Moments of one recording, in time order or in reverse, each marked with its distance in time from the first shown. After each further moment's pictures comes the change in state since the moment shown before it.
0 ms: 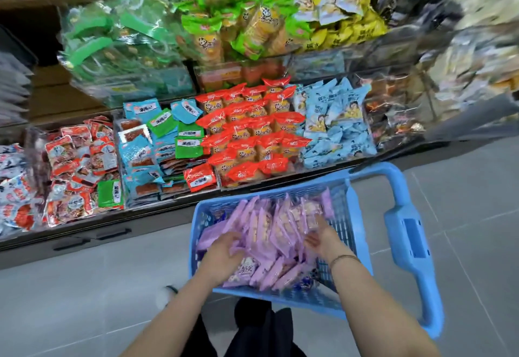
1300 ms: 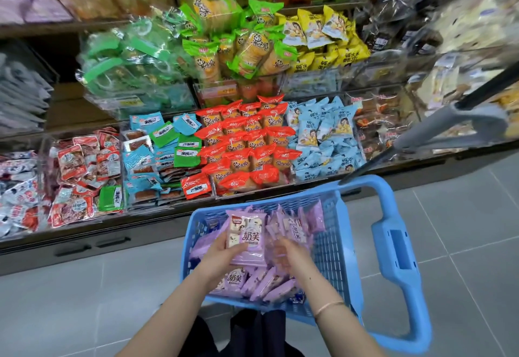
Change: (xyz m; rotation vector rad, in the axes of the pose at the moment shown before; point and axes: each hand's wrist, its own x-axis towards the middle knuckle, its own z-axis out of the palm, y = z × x) left_hand -0.014 0.041 0.009 -0.849 -0.029 -0.194; right_hand -0.058 0.028 0.013 -0.283 -0.223 -0.190
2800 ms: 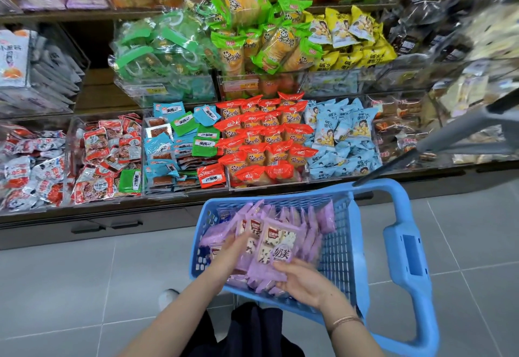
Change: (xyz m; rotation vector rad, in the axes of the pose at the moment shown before) left_hand -0.032 -0.008 0.004 0.131 0.069 0.031; right_hand -0.037 0.024 -0.006 0.256 -0.578 0.036
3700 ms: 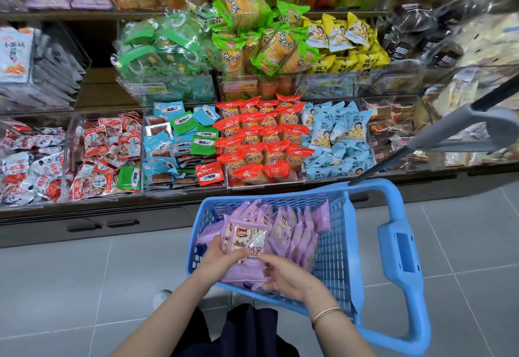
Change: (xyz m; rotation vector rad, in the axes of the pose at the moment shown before) left_hand -0.007 -0.020 -0.016 0.010 0.042 0.062; right_hand 0.021 0.009 0.011 -0.290 0.088 0.092
